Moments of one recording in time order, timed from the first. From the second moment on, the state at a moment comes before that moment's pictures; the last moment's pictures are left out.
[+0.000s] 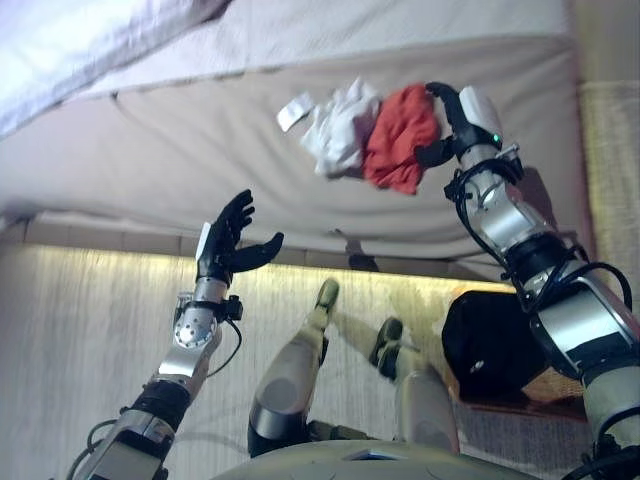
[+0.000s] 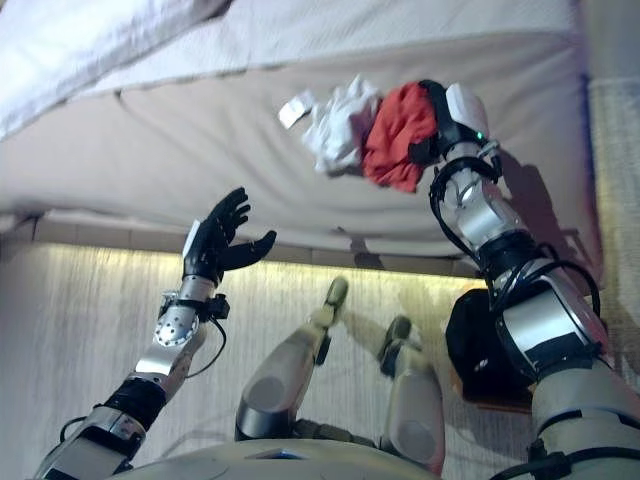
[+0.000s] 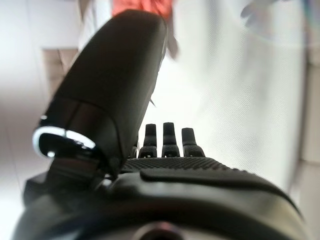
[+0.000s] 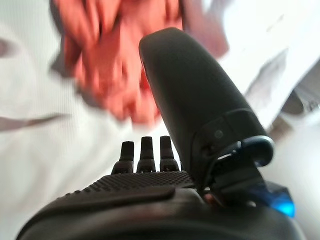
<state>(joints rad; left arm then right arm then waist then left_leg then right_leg) -0.18 0.44 -0.31 0.44 -0.44 -0.49 0.14 -0.97 -0.63 0.57 0.78 -0.15 0.13 -0.27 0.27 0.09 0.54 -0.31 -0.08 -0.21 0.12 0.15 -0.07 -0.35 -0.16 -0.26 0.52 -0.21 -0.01</state>
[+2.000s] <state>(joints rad) -0.08 0.56 -0.30 0.19 -0.48 -0.42 0.19 -0.92 -0.97 0.40 0.76 -0.21 0.02 -0.24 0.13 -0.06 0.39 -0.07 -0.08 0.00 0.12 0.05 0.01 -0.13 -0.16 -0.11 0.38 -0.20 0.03</state>
